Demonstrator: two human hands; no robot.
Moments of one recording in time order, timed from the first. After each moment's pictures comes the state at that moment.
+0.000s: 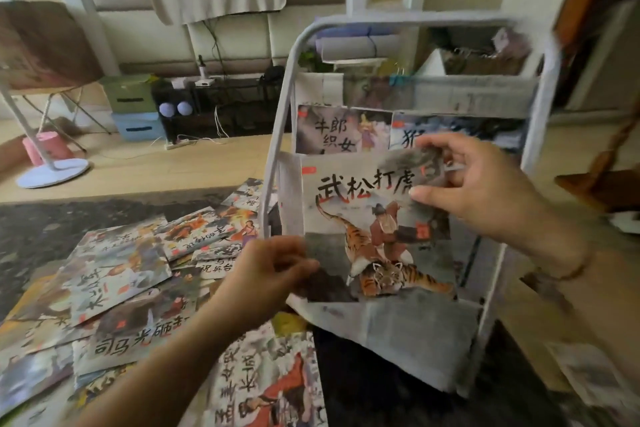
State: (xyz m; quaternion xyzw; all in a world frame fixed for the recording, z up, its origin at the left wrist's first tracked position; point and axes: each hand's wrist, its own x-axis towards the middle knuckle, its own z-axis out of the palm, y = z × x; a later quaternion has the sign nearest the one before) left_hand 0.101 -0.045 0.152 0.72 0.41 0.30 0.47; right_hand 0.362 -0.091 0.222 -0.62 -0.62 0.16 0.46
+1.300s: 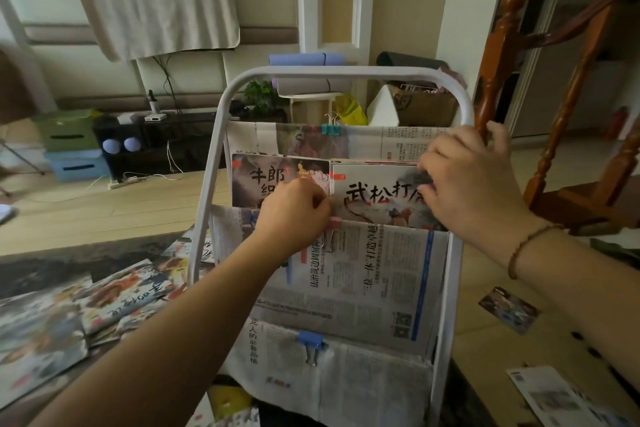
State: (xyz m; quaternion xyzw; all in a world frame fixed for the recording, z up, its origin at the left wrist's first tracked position) left_hand 0.252 0.068 0.197 0.86 0.41 0.29 0.11; right_hand 0.441 -0.066 0.245 -0.71 -0.58 -0.39 0.11
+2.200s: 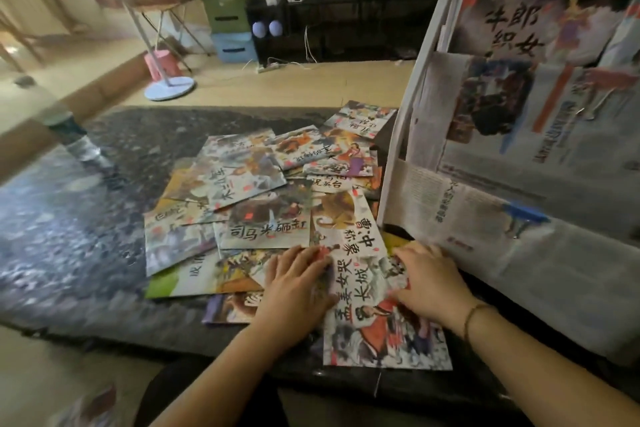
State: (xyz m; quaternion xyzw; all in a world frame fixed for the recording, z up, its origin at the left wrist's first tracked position) left_hand -0.050 -0.066 -0.032 0.80 0.60 0.04 0.09; right_hand 0.183 -0.056 -0.005 -0.67 -0.72 0.17 -0.01
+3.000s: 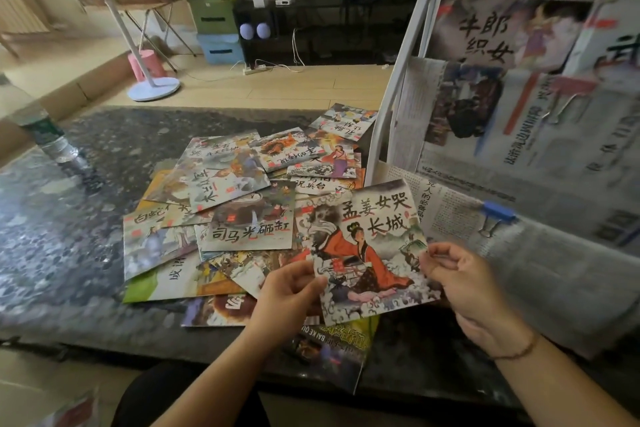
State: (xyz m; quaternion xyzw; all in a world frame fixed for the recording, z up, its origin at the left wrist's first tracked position) left_hand -0.020 -0.090 0.001 0.52 0.53 0.38 0.56; right_hand 0.224 -0.086 0.007 -0.64 -0.33 0.48 0.50
